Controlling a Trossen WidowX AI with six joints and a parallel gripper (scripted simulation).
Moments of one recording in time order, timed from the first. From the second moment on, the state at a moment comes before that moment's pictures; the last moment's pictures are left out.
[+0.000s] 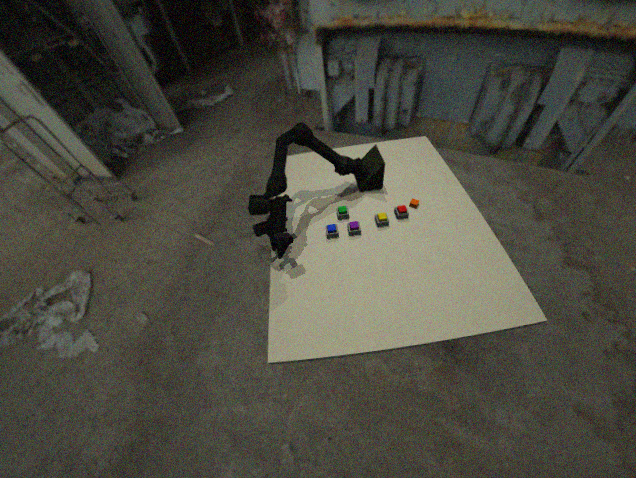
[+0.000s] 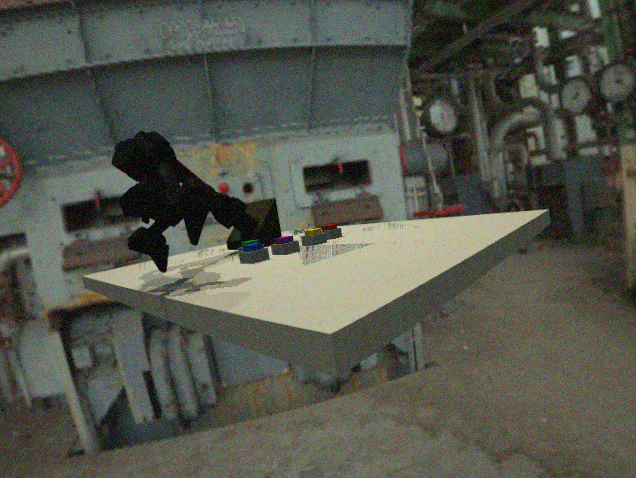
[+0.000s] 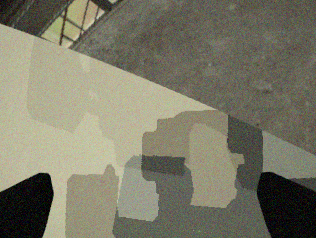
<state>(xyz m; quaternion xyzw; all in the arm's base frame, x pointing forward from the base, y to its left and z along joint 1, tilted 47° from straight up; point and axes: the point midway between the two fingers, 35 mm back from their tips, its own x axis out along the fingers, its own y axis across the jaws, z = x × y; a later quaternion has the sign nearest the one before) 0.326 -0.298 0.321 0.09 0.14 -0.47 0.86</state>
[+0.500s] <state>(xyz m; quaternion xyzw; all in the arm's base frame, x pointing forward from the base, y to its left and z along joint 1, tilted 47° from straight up) 0.394 -0.118 0.195 0.15 0.36 -0.36 0.85</state>
